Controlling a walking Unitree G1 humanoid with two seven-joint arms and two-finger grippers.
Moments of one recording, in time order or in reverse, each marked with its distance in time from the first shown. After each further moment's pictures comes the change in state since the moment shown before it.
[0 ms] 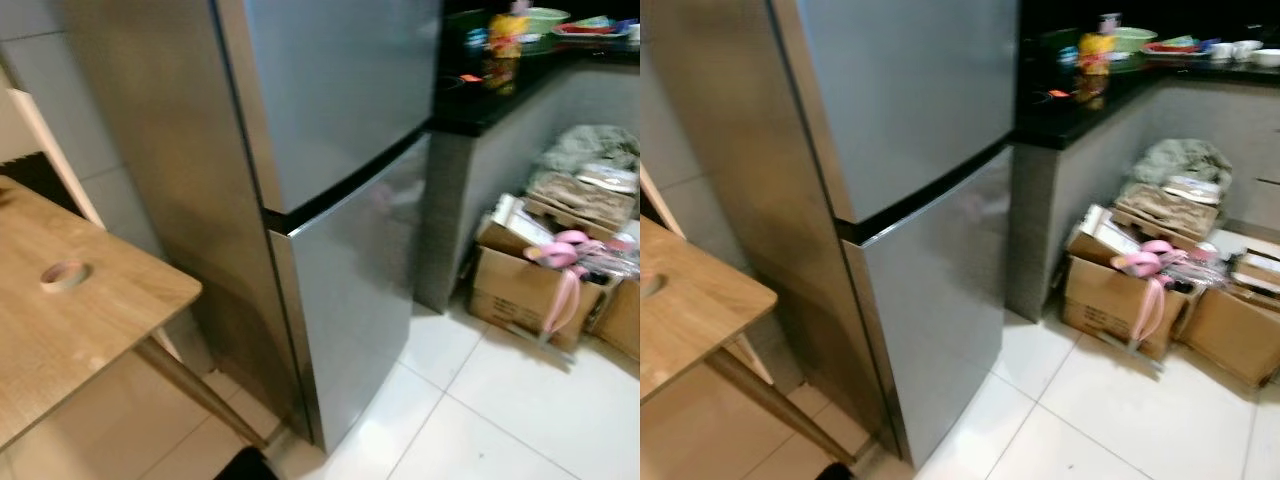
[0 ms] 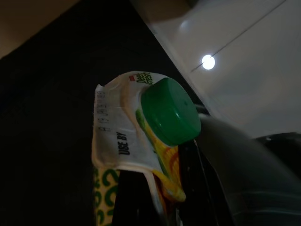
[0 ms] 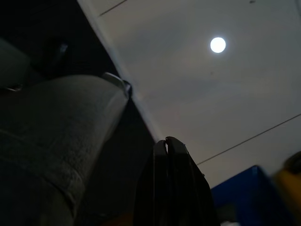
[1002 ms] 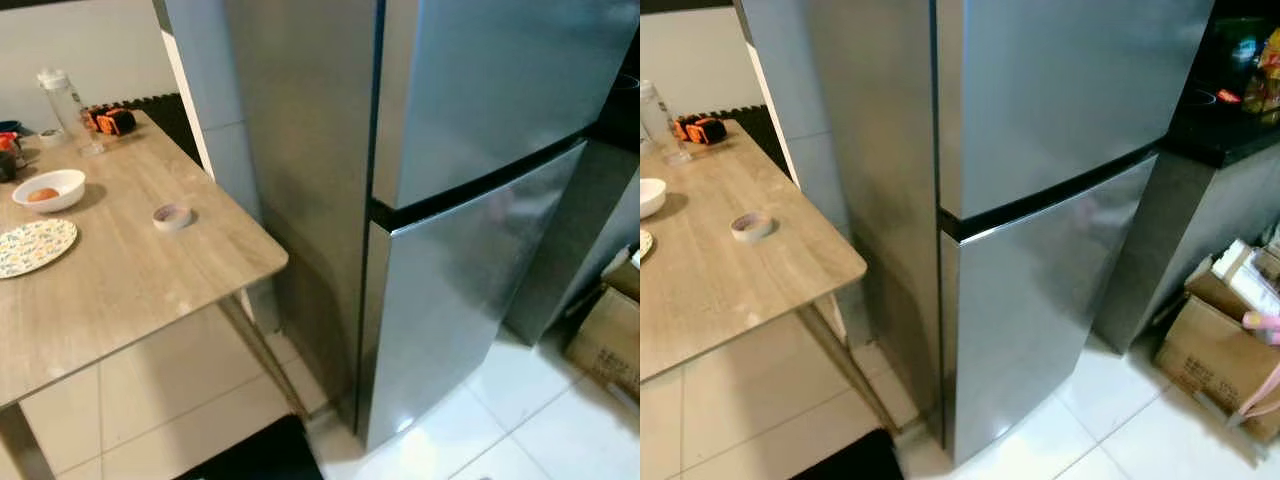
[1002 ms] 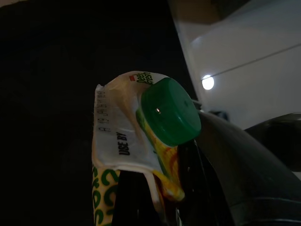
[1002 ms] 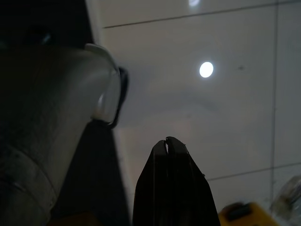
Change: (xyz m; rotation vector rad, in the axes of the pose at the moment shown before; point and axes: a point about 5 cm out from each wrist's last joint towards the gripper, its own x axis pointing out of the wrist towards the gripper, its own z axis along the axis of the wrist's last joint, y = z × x) left arm -0.001 0.002 0.001 0.009 -0.003 -0.014; right arm 0.002 0.002 0.010 -0.029 -0.025 -0.040
